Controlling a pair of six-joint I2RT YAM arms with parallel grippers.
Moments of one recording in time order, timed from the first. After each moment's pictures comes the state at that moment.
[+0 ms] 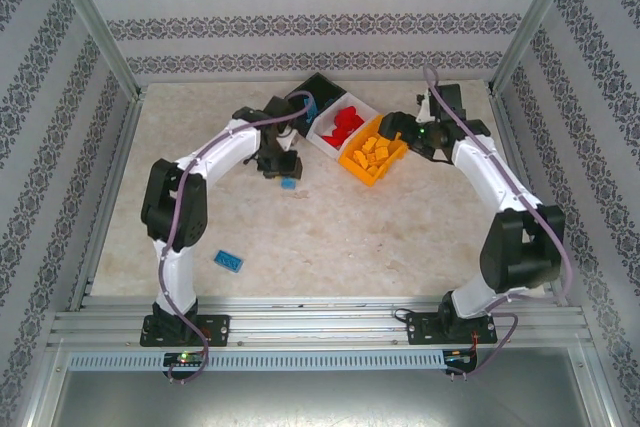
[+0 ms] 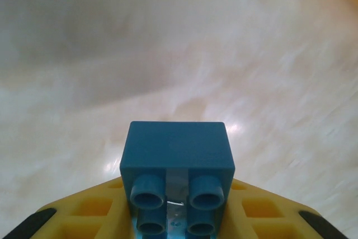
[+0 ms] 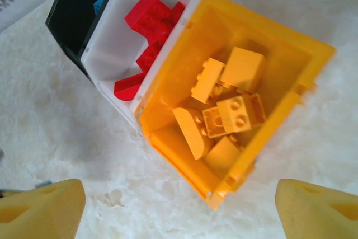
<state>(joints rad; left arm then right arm) -0.39 2.04 1.74 -1.02 0.26 -0.35 0.10 1.55 1.27 -0.58 -0.33 0.50</state>
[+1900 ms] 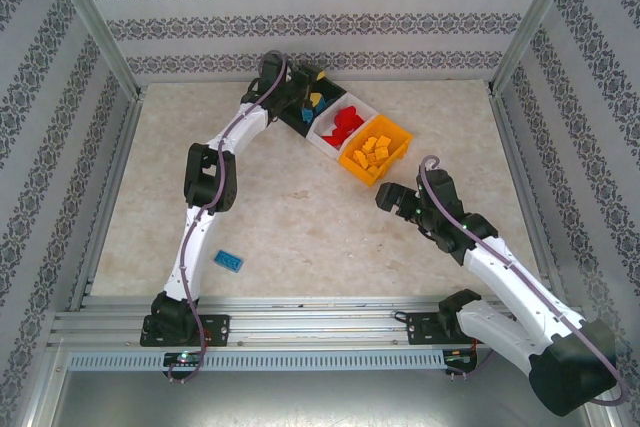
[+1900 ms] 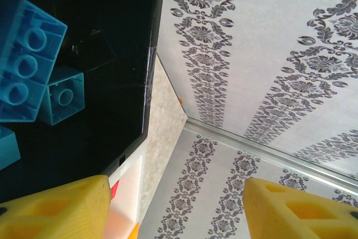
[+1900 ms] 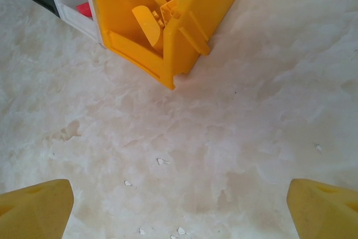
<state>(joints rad) -0.27 2.61 2.36 -0.15 0.48 -1.55 0.40 0.91 0.62 -0.46 0.02 0.70</state>
